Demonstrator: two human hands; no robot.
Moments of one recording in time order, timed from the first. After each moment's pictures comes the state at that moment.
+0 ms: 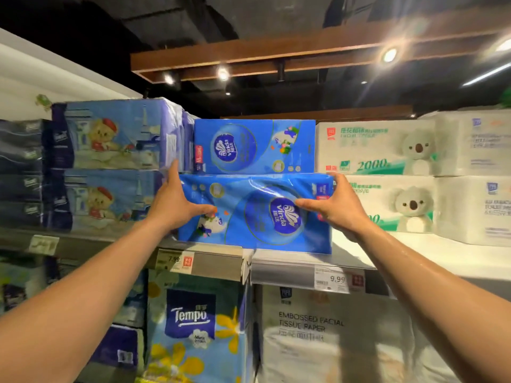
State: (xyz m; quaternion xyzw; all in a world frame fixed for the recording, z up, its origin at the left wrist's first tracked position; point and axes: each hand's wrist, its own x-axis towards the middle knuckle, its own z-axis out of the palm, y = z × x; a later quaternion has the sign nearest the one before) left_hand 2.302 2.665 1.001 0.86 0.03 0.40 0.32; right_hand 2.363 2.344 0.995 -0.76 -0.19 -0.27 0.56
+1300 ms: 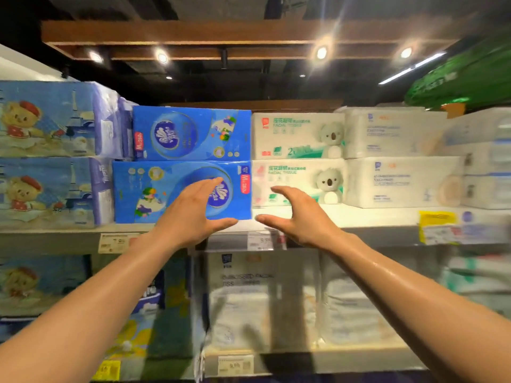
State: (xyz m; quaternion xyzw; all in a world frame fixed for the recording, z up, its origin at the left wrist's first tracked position) left_hand 2.251 2.542 0.959 0.89 -0.22 0.37 0.17; right_hand 2.215 2.296 0.963 -0.91 -0.19 -0.30 0.24
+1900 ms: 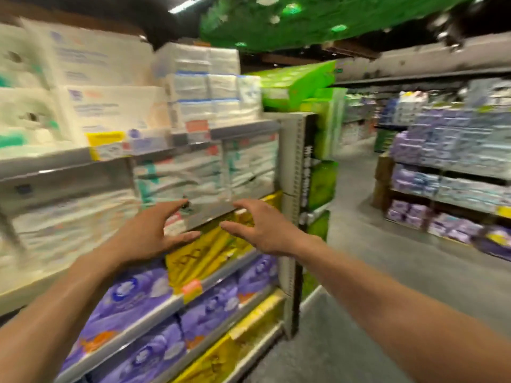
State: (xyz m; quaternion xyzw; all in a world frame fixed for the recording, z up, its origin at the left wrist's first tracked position) left_hand 1.989 2.104 0.835 0.83 -0.51 0.11 0.19; right_hand 1.826 1.915 0.826 -0.94 0.11 -0.20 0.25
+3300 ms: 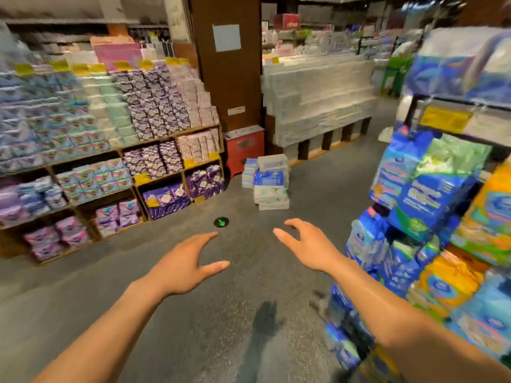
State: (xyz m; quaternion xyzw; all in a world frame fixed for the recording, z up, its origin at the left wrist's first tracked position) left_hand 1.310 0.965 0.663 0.32 -0.93 -0.18 0.04; right_hand 1.052 1.112 0.649 -0.48 0.81 -0.27 0.19
